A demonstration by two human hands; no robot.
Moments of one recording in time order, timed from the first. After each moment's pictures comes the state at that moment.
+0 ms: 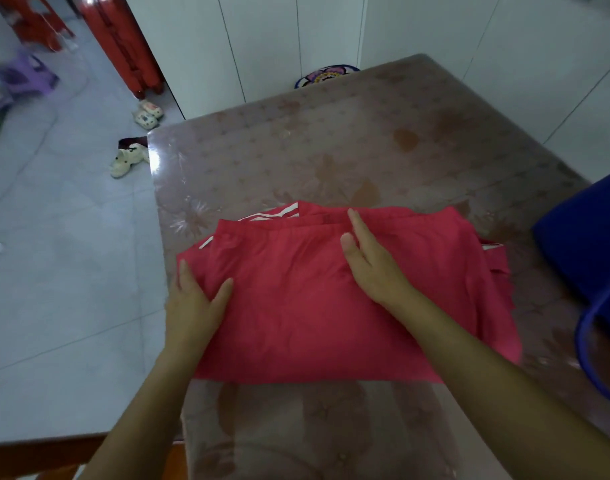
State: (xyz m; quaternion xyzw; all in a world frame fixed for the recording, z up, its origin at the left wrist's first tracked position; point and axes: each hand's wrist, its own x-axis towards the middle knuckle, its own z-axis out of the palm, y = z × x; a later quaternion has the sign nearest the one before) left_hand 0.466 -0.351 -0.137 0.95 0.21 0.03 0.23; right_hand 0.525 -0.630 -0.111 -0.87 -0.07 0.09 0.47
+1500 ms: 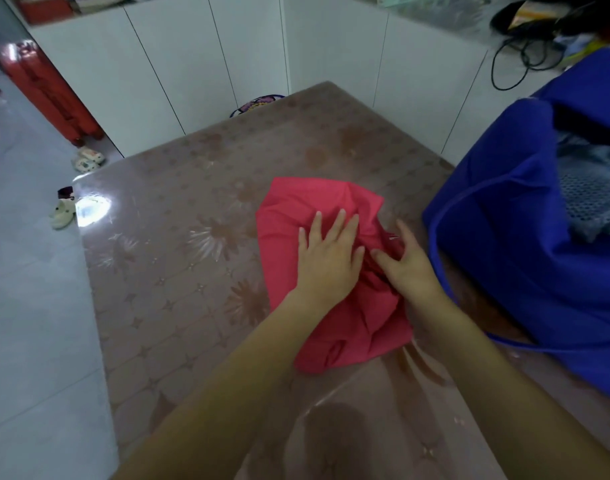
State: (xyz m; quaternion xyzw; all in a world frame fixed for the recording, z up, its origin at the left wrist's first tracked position) left_hand 0.501 -0.645 -0.078 0.96 -0.20 0.04 0.20; right_hand 0.467 -0.778 -0.071 -0.79 0.18 -0.03 0.59
